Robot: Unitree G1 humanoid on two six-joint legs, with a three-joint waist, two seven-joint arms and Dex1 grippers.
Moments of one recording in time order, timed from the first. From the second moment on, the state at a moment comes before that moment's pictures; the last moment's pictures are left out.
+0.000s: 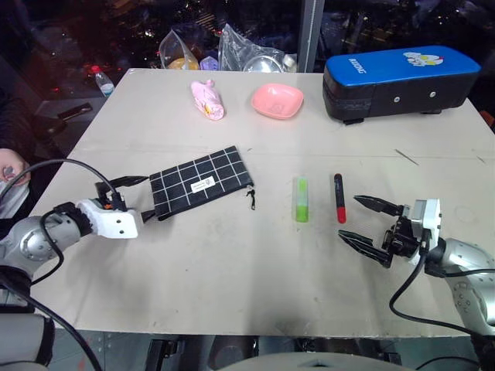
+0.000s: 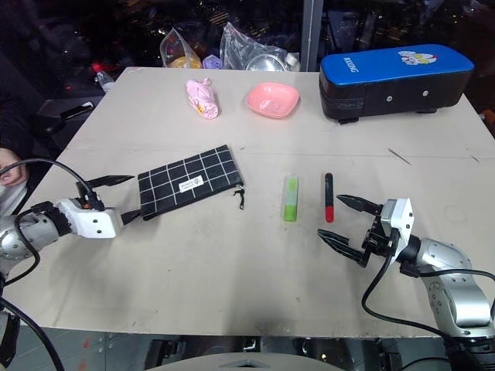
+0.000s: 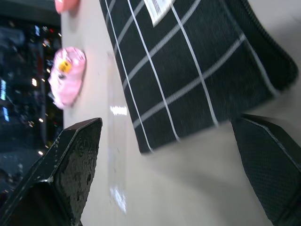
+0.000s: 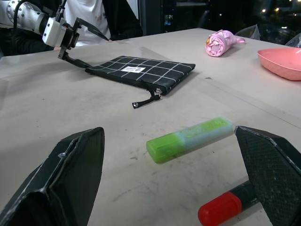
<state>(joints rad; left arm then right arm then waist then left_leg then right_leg) -0.46 1.06 -0.07 1.00 0.56 -1.19 -0.29 0.06 -0.56 -0.13 -0.27 0.56 0.10 1.04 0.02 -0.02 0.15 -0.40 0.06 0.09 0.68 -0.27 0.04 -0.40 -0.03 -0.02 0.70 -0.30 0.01</state>
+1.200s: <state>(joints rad) -0.63 0.70 -0.23 0.85 0.63 -0.95 -0.07 0.08 -0.56 -0.13 -0.28 0.53 0.10 0.97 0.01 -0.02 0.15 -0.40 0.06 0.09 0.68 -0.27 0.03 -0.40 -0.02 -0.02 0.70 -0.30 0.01</state>
